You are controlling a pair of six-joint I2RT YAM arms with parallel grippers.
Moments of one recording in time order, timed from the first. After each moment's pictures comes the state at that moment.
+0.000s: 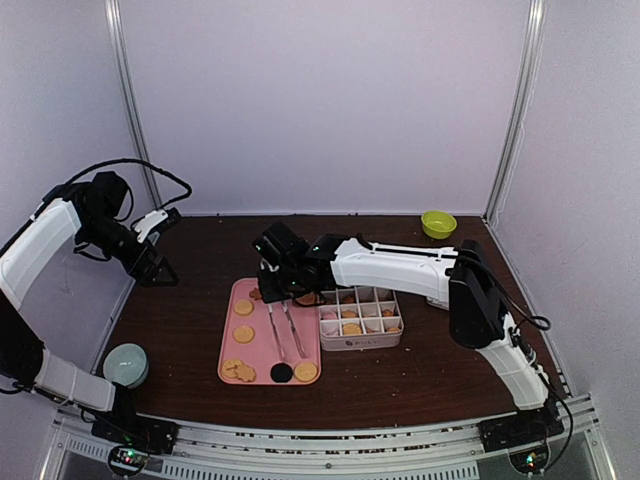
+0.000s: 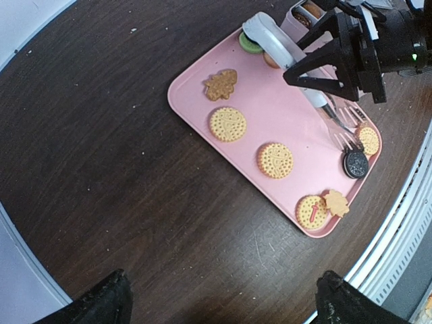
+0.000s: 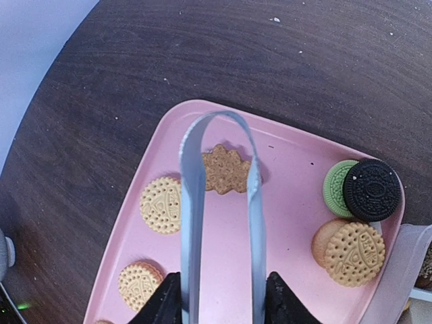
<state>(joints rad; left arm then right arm) -0.02 1.32 1.30 -1.20 0.45 0.66 1.04 2.39 2.14 -0.60 0.20 0.60</state>
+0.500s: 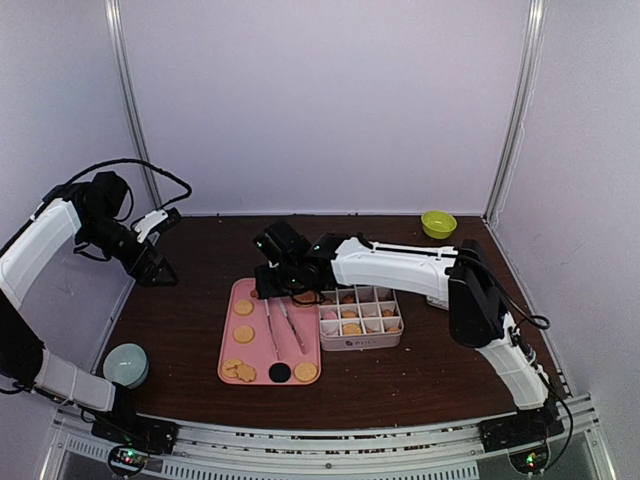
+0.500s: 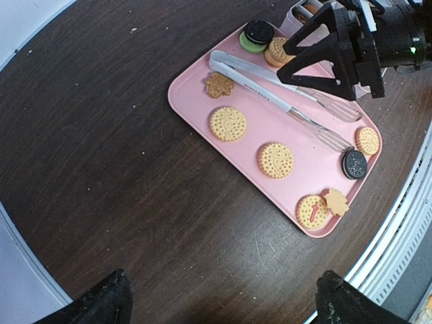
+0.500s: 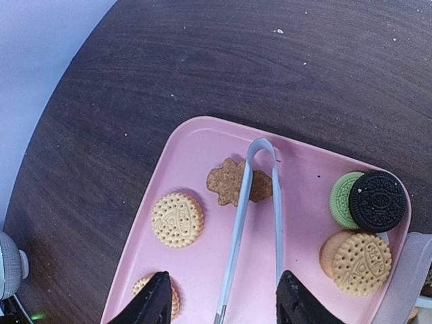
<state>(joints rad) -0.02 1.32 1.30 -1.20 0.45 0.66 1.03 2.39 2.14 -0.55 0.19 0.63</state>
